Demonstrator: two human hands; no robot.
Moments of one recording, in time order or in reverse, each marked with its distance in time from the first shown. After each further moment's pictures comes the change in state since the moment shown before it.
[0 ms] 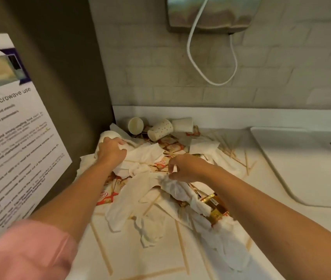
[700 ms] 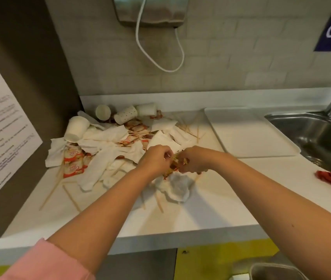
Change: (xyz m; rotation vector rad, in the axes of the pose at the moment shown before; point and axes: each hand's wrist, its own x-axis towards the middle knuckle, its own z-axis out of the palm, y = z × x) left_hand -0.216 0.138 0.035 -0.135 -0.362 0.495; right_hand -0.167 0.045 0.008 0.072 -0.143 0.251
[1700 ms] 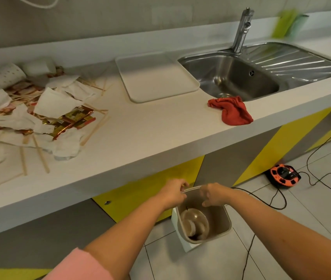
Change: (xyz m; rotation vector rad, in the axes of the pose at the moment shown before) left_hand -0.125 0.150 0.300 -0.070 -0.702 0.078; right_hand -0.181 0.278 0.268 0.306 -0.207 0.433
